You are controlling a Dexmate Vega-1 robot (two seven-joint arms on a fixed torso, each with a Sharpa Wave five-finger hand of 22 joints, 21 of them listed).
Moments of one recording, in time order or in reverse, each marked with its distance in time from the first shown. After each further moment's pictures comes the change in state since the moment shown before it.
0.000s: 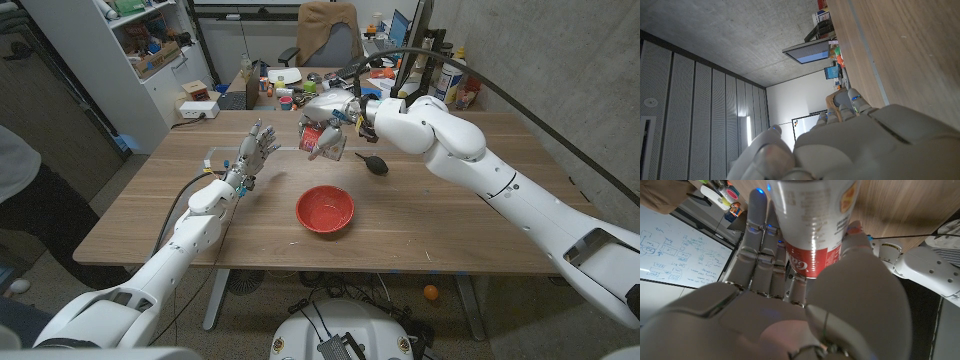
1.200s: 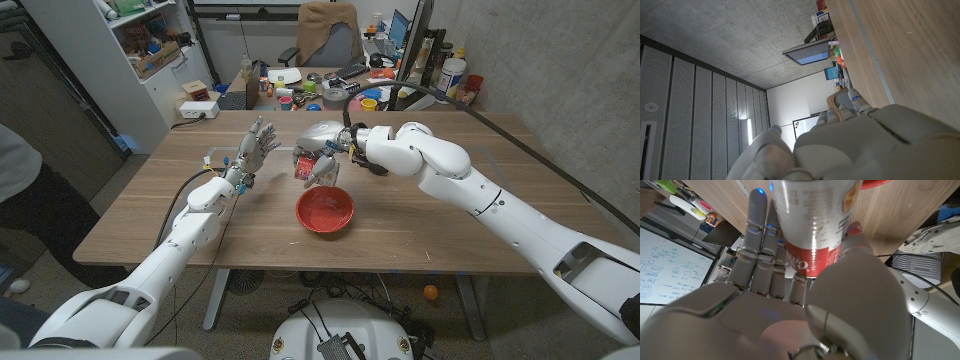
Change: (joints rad) left arm -0.002 0.015 0.004 -0.029 0.012 0.020 0.012; left_hand 0.000 0.000 -0.003 -0.003 0.000 0.000 0.000 0.000 0.000 0.000 0.000 0.000 0.000 0.000 0.000 0.000 0.000 0.000 0.000 0.000 0.000; right arm -0.054 0.035 -0.031 0.096 -0.011 0.086 -0.020; right_hand -0.004 0.004 -0.005 0.005 0.000 0.011 0.000 -0.011 0.006 0.000 0.000 0.000 0.004 0.003 -0.004 -0.006 0.000 0.000 0.000 0.016 -0.023
